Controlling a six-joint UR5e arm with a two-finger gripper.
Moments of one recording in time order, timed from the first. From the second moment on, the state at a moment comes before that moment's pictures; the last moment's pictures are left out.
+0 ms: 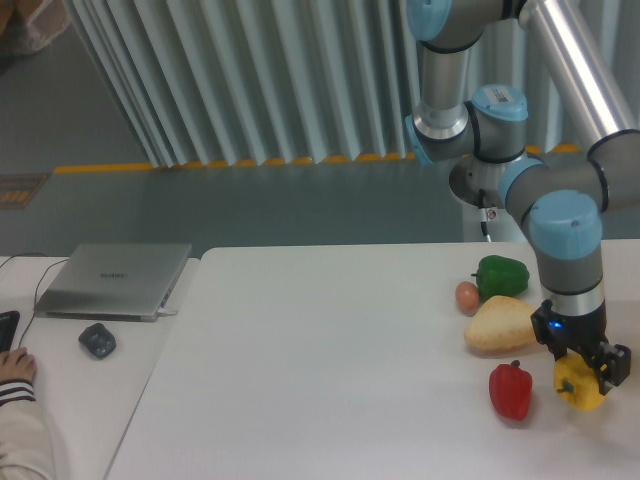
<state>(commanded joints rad) 2.39 -2.03 -1.54 -1.04 1.73 1.02</state>
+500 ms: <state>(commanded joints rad) 2.37 -2.04 -1.56 -1.05 1.73 0.97</state>
